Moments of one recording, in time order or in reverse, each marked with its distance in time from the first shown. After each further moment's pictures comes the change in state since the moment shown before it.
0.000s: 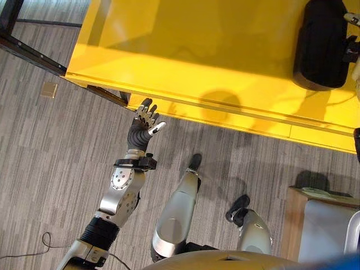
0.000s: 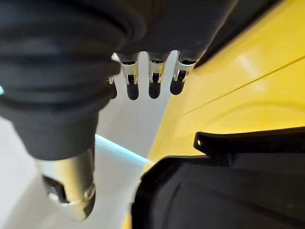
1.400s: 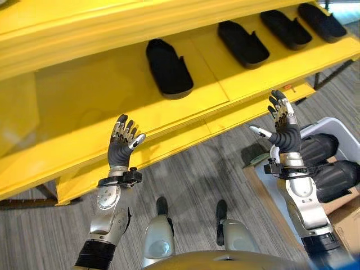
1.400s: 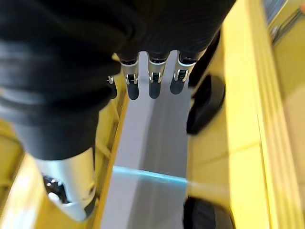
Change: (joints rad) left arm 0.169 -0.110 0.197 0.018 0.087 -0.011 -0.031; right arm 1.418 0.463 -0.361 -1.515 -0.344 -0.157 0.142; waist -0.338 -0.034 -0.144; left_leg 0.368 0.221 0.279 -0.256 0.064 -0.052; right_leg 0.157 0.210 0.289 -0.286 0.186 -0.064
